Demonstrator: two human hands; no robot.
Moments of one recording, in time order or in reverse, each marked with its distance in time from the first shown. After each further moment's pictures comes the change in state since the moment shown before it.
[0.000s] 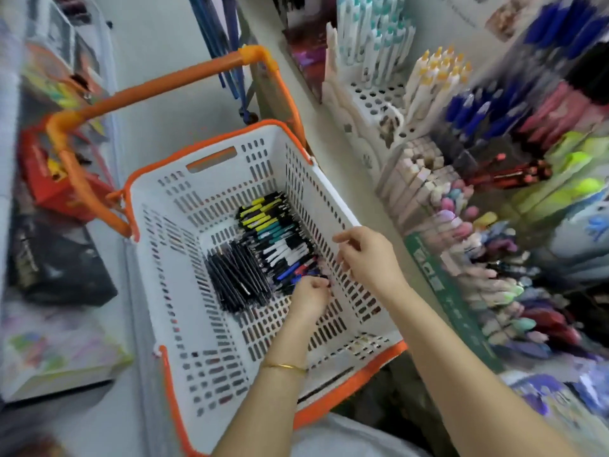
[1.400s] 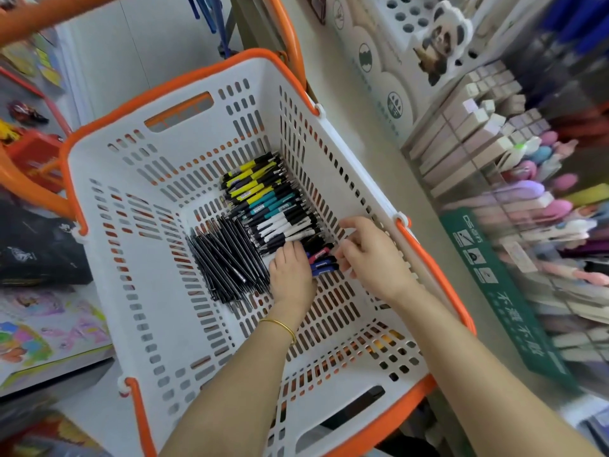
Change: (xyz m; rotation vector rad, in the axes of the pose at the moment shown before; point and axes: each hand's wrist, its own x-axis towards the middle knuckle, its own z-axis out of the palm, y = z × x) left_hand 0.116 -0.084 -0.008 1.114 0.290 0.396; right_hand 0.036 0.054 0.056 -0.011 -0.086 0.021
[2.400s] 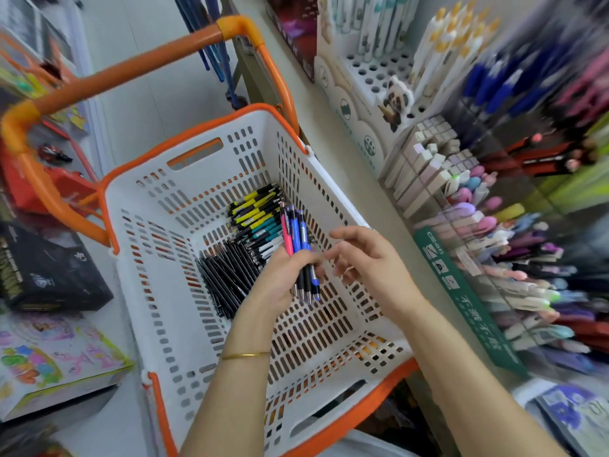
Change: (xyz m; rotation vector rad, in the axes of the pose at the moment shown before) left_hand -0.034 0.022 -0.153 -1.522 -0.389 -0.273; right_hand -0.041 -0.039 -0.038 0.701 -0.084 0.032
